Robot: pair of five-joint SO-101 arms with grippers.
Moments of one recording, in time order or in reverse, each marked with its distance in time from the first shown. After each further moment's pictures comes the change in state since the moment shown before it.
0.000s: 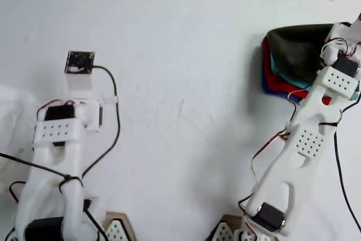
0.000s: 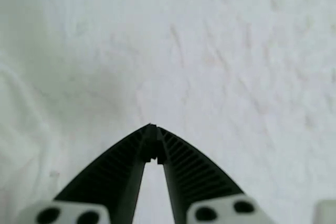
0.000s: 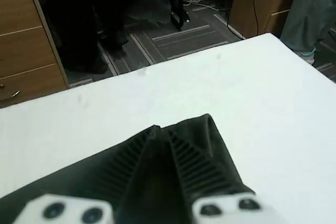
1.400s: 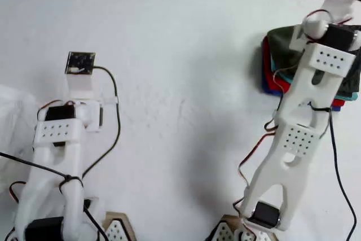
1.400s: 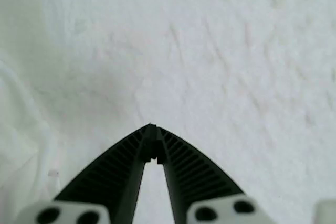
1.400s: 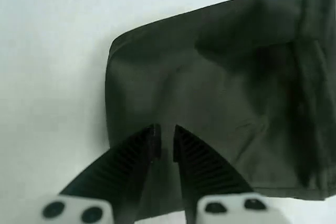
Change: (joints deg) left arm 0.1 0.0 0.3 0.0 0.0; right arm -10.7 -21.6 -1.8 60.9 2.1
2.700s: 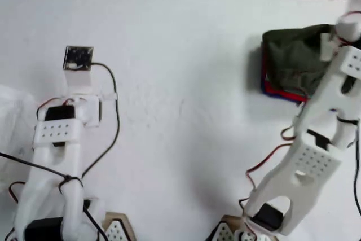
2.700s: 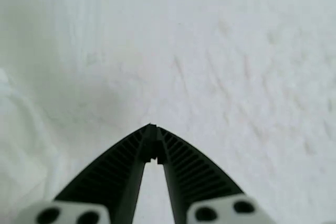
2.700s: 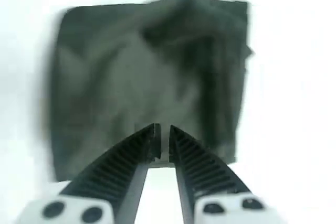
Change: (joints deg) left arm 0.1 0.0 0.0 -6.0 0.0; right arm 9.8 -17.3 19.5 -3.3 17.2
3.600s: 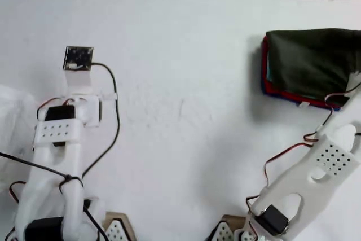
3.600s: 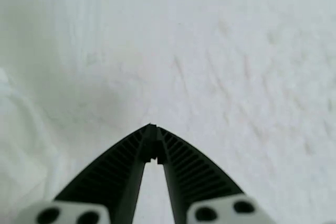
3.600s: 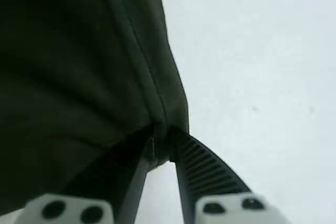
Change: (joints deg) left arm -0.1 0.0 0.0 0.0 0.0; right arm 11.8 15.0 0.1 -6.9 0.0
